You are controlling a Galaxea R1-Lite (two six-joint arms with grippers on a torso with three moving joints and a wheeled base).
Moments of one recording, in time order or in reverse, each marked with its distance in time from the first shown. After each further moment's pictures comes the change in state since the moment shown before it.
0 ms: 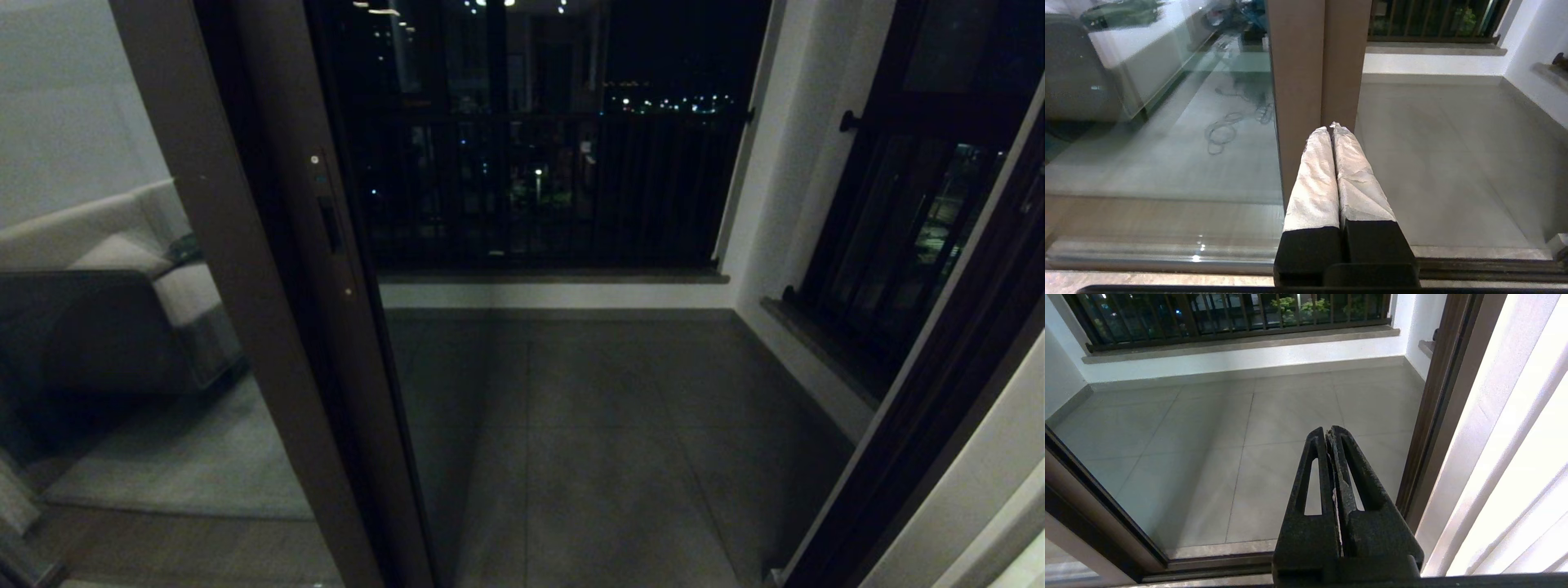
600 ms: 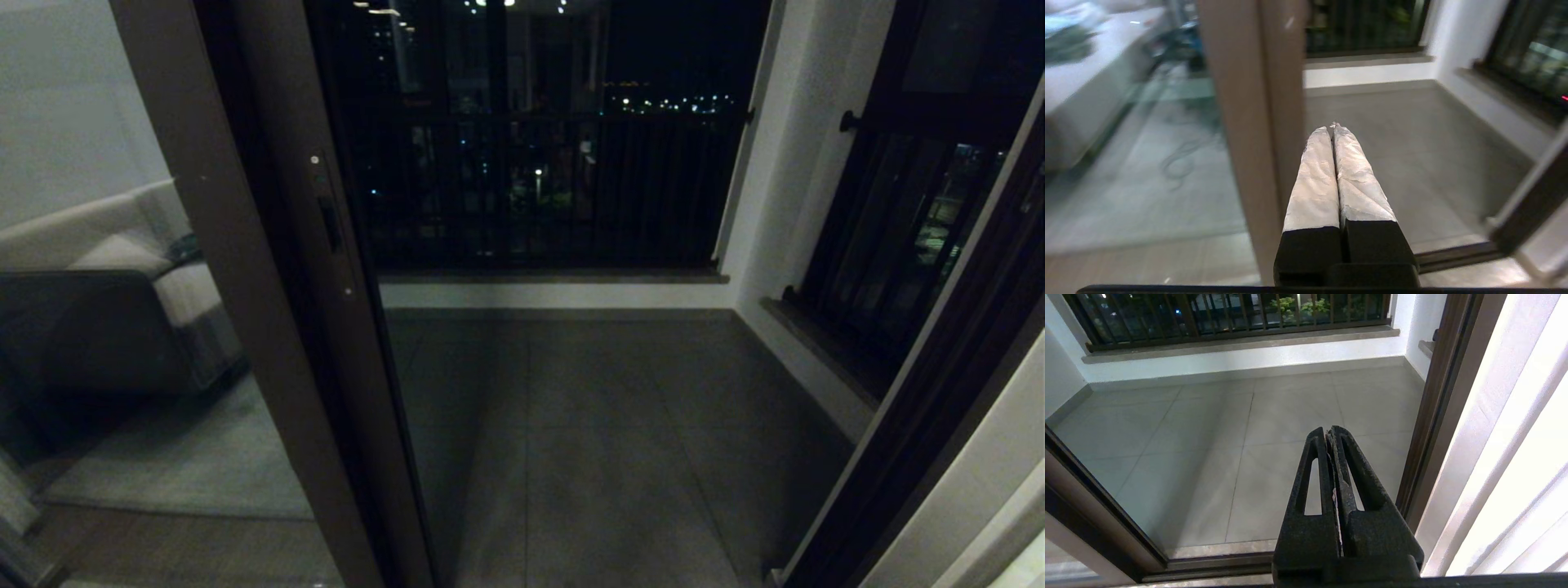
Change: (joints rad) left arm 0.002 0.351 -0.402 0.039 -0.213 -0.002; right arm 0.000 0.000 0.000 0.000 0.000 0.000
